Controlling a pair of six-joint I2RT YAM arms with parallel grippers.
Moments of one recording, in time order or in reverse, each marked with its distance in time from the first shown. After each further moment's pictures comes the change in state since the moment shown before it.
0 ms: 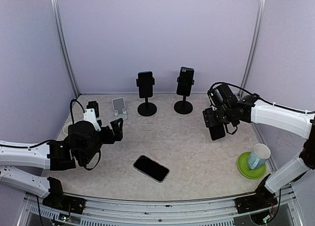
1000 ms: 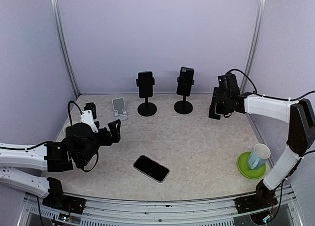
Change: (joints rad) left arm -0.016 -0.045 -0.021 -0.036 -0.026 -0.017; right arm -0.253 0.191 0.055 0.490 0.184 0.072
